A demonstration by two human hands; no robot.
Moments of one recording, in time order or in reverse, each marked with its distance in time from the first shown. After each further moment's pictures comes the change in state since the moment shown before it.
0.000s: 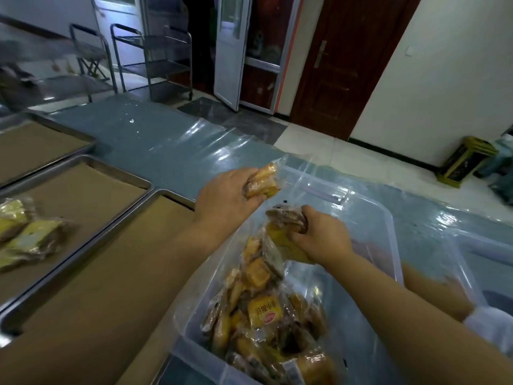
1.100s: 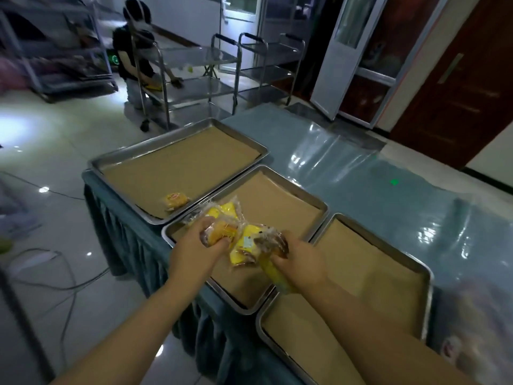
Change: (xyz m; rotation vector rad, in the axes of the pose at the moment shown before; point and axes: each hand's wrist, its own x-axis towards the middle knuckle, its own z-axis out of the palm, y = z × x) left_hand -0.186 -0.371 -0.347 -0.225 0.198 -0.847; right_hand 0.051 -0.498 0.190 0.166 -0.191 -0.201
